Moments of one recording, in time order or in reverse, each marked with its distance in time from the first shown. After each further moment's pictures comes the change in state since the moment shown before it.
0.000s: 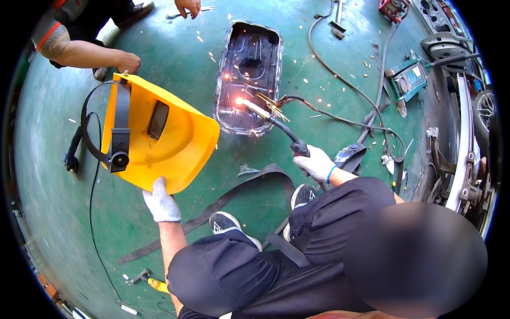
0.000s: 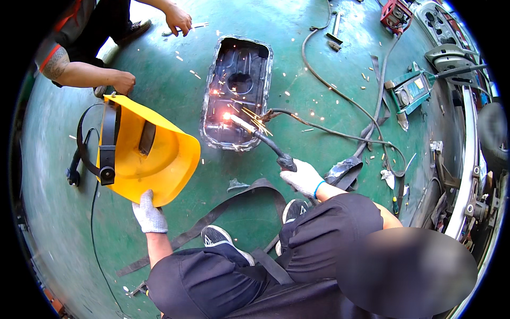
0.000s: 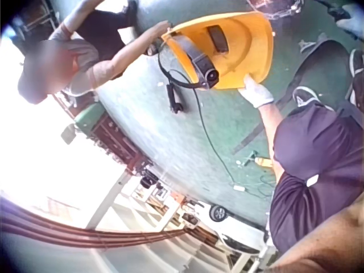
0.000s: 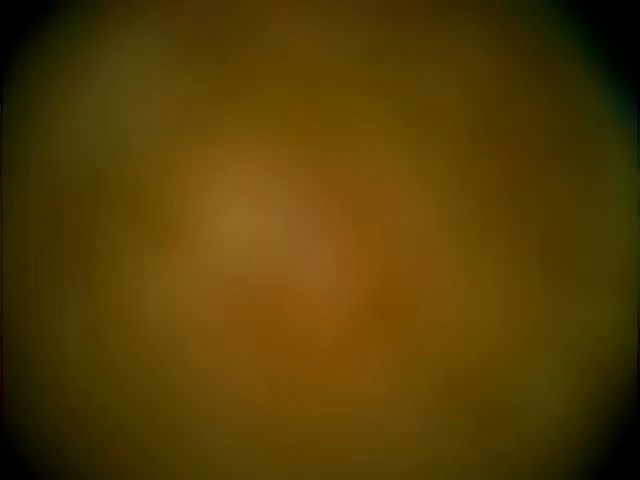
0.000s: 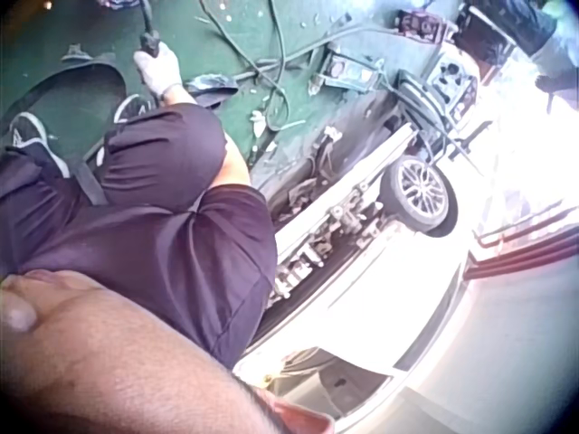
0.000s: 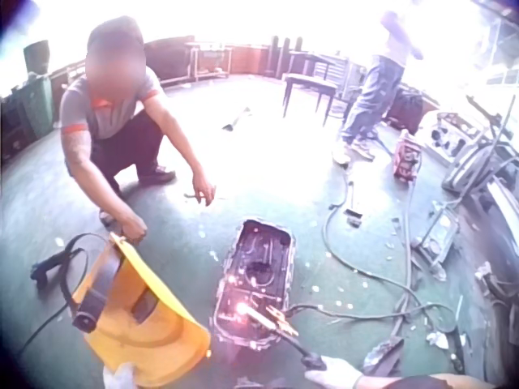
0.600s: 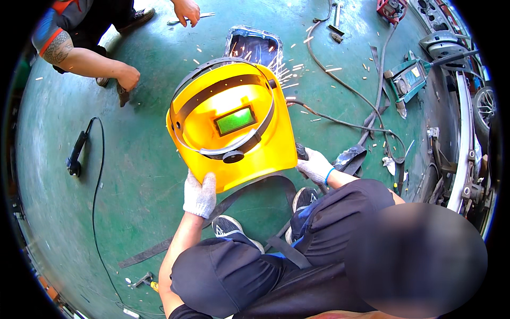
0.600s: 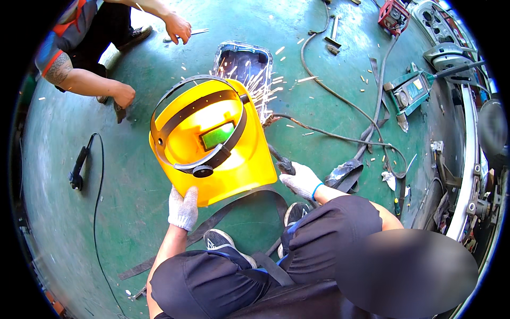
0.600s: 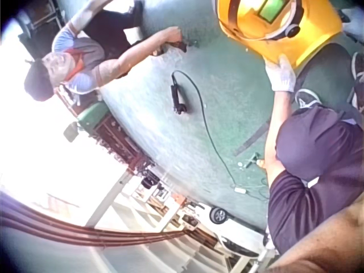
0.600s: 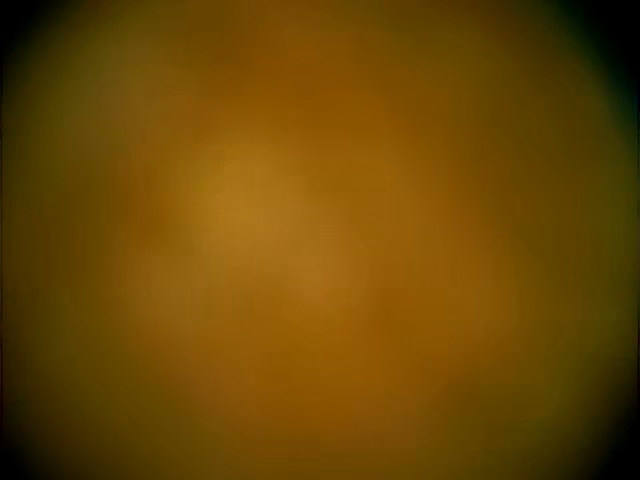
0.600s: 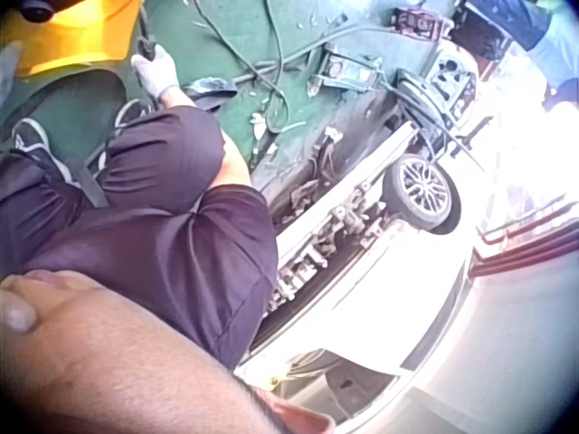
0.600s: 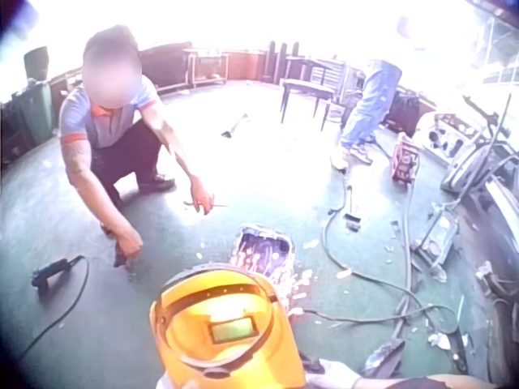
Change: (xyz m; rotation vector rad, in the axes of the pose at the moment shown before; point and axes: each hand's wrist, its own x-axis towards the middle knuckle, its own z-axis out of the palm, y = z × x) left_hand -0.038 -0.010 0.065 0.463 -0.511 0.042; right_hand 0.004 -0.006 0.006 -0.030 0.004 0.026
